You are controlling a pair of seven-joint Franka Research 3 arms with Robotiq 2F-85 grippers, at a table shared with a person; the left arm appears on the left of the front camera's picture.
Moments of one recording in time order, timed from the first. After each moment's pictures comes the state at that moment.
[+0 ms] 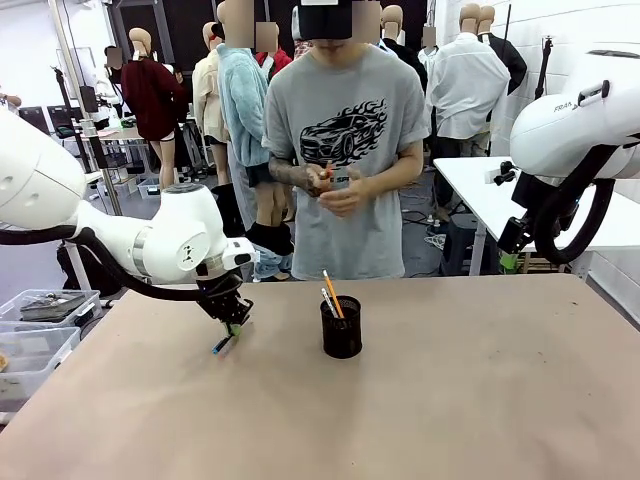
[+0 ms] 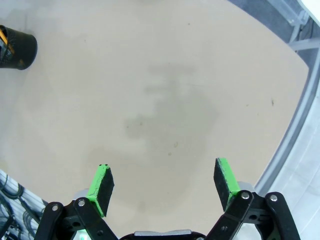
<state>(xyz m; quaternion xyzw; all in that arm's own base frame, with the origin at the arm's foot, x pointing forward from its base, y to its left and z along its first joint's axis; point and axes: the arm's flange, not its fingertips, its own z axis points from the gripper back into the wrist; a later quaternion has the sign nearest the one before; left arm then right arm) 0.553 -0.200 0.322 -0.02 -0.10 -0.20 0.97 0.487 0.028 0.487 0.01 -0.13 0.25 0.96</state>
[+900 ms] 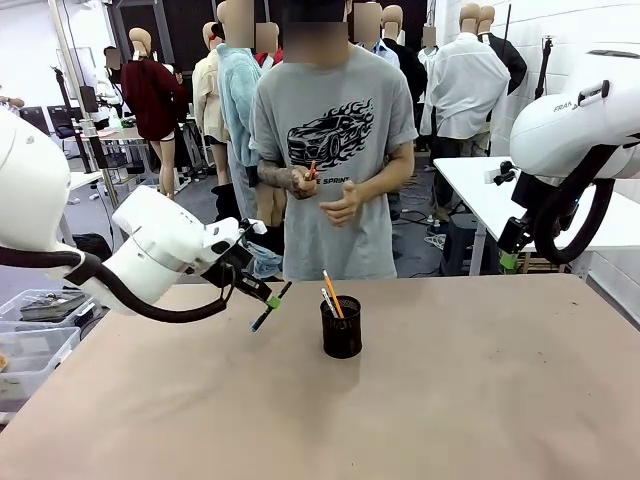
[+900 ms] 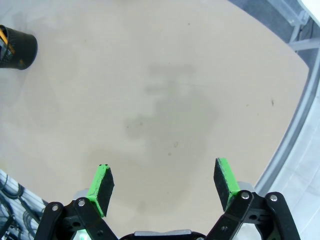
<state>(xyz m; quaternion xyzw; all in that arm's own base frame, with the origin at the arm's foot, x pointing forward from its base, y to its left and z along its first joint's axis) 0.539 -0.206 0.349 -0.25 -0.27 -0.39 0.85 0.487 0.029 0.487 0.01 -0.13 0.25 0.96</state>
